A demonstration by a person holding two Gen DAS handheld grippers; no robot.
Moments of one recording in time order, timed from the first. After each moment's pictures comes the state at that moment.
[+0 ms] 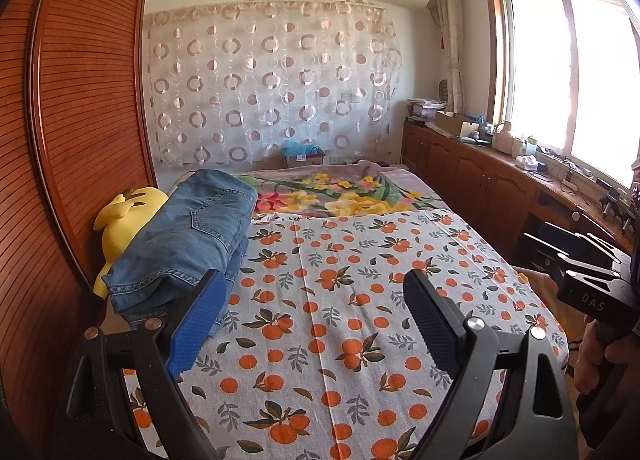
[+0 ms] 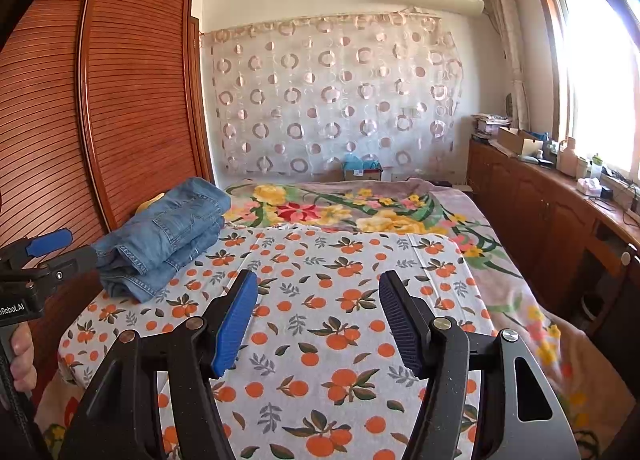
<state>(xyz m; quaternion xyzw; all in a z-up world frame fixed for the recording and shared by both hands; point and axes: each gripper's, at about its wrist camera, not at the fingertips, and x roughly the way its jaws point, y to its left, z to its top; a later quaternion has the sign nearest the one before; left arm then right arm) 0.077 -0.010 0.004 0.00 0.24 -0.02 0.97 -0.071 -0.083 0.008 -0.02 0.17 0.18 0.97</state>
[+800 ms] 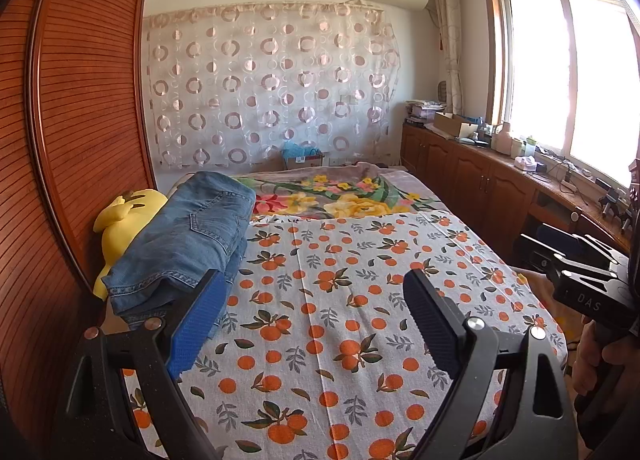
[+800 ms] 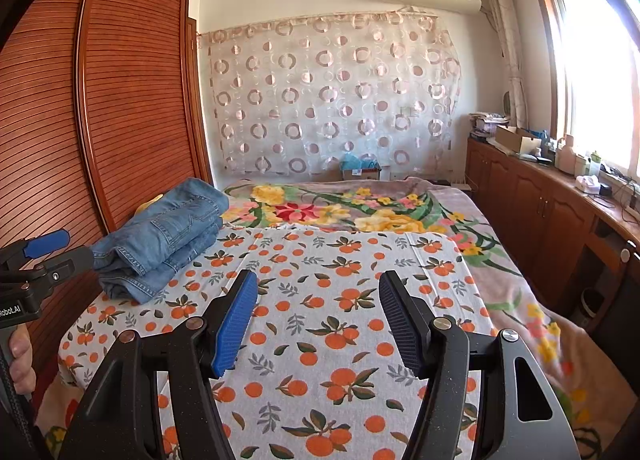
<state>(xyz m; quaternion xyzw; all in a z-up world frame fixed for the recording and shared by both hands) 0.077 -0.013 0.004 0.00 0.24 -0.02 0.97 -0.071 -0.085 0.007 -0.01 0.17 0.17 0.97</state>
